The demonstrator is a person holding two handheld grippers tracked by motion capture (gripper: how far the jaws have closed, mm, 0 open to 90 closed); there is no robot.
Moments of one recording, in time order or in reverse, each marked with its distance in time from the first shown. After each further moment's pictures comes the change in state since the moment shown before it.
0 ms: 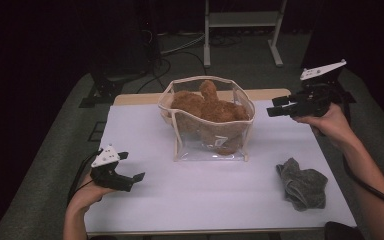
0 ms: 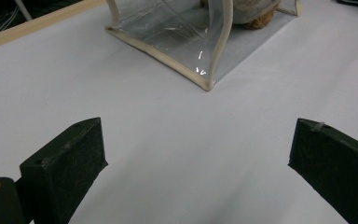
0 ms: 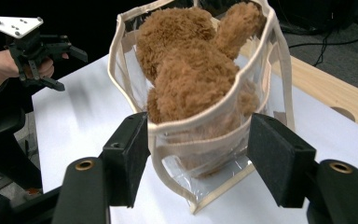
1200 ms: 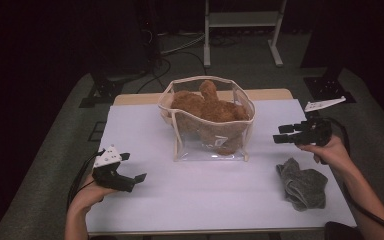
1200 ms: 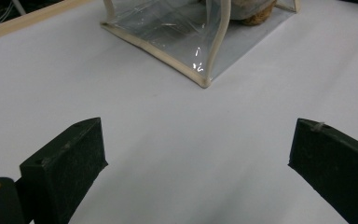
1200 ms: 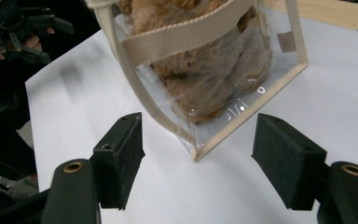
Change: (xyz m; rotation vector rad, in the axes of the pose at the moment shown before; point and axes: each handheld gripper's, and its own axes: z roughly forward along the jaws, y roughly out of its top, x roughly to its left) left arm -0.002 -0.002 0.005 0.006 -0.015 -0.008; right arm -0.019 -0.091 0.016 0.013 0.017 0.126
